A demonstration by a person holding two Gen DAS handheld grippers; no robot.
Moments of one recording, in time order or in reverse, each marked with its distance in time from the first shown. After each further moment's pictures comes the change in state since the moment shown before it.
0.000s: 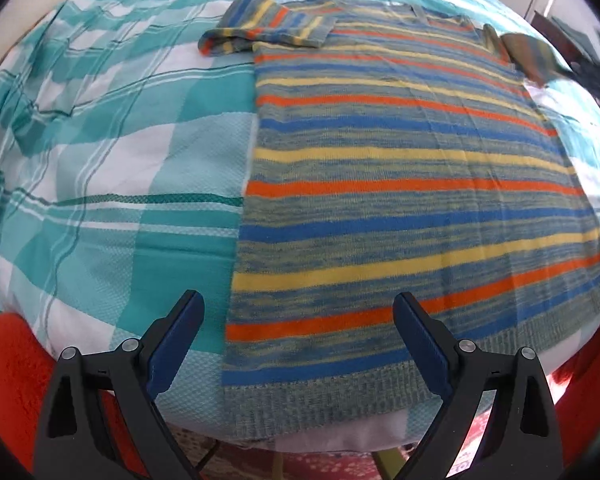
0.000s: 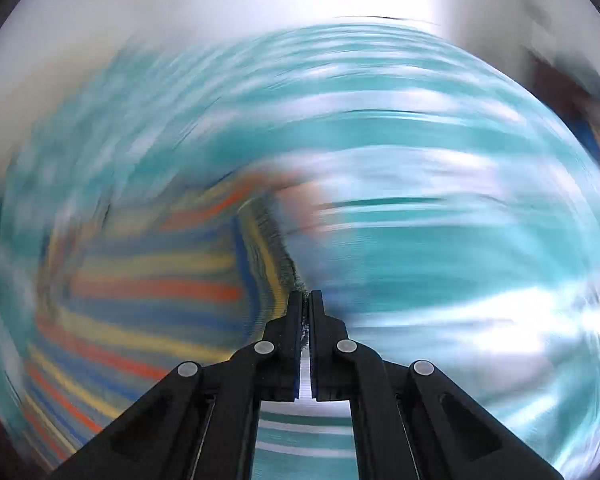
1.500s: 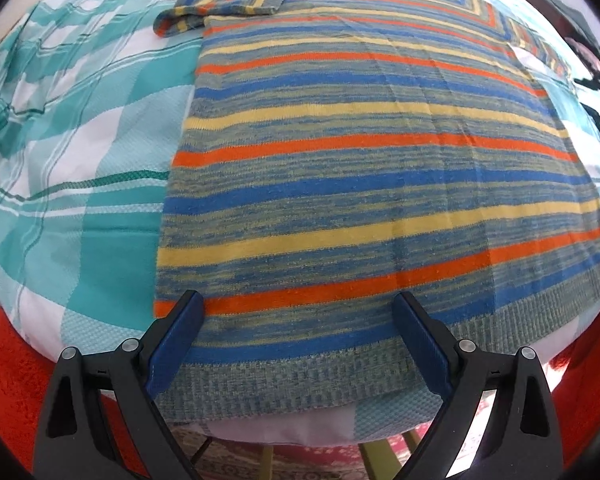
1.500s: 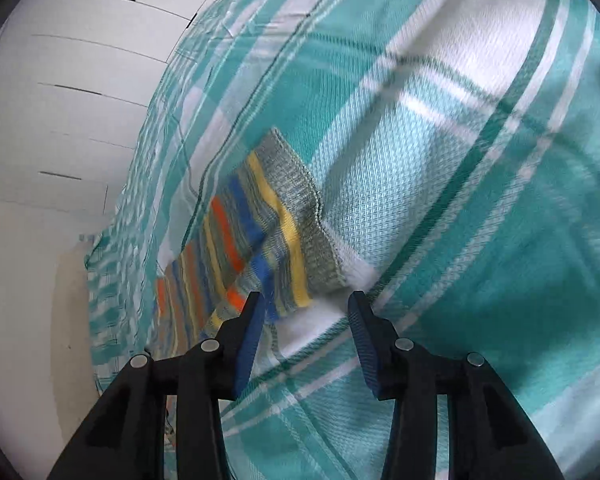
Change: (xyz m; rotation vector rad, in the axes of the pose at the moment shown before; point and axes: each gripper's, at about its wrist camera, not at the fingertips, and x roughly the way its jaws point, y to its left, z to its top) left arm 0.018 -0.034 -0.002 0.054 0.085 -0.013; right arm 0.009 -0.195 -0.061 0.800 0.104 0.243
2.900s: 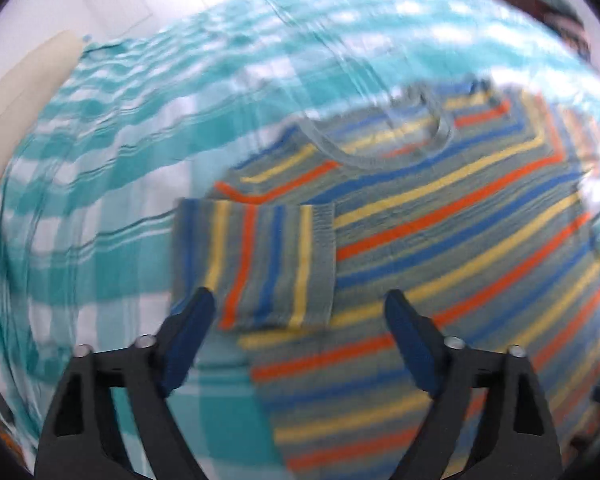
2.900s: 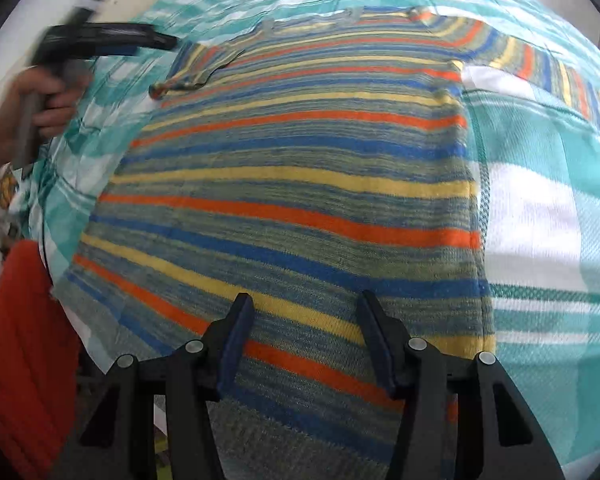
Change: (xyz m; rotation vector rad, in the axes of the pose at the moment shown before) left arm 0.025 -0.010 0.253 0.261 -0.191 0.157; right arm 0.010 0.124 -0.380 -0.990 0.295 -0.156
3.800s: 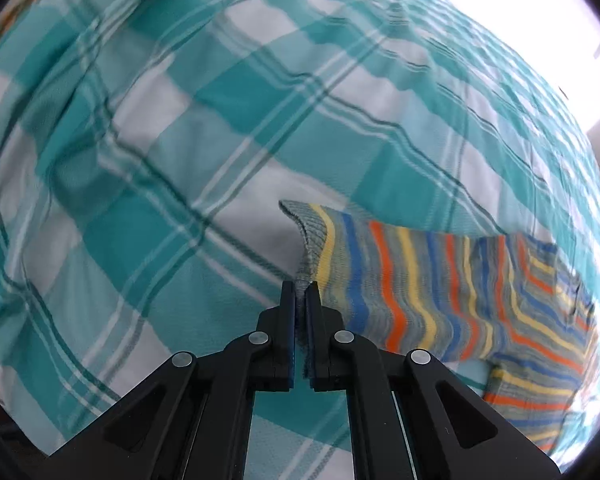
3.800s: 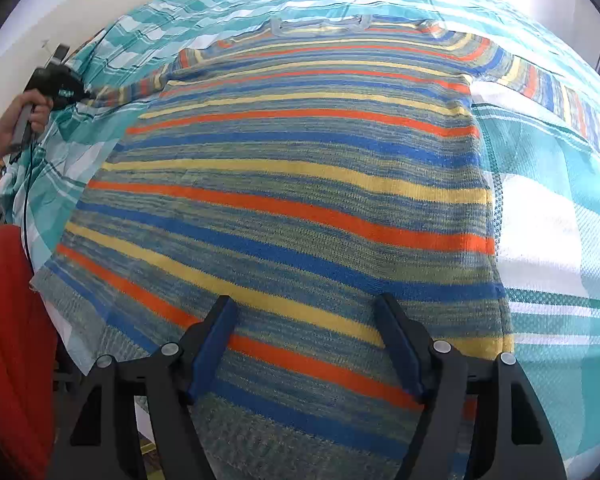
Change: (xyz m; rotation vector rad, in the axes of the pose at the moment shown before) left arm 0.030 0.315 -0.163 -0.889 0.111 -0.087; right arm 0.012 0.020 0.006 -0.054 -0.028 -0.078
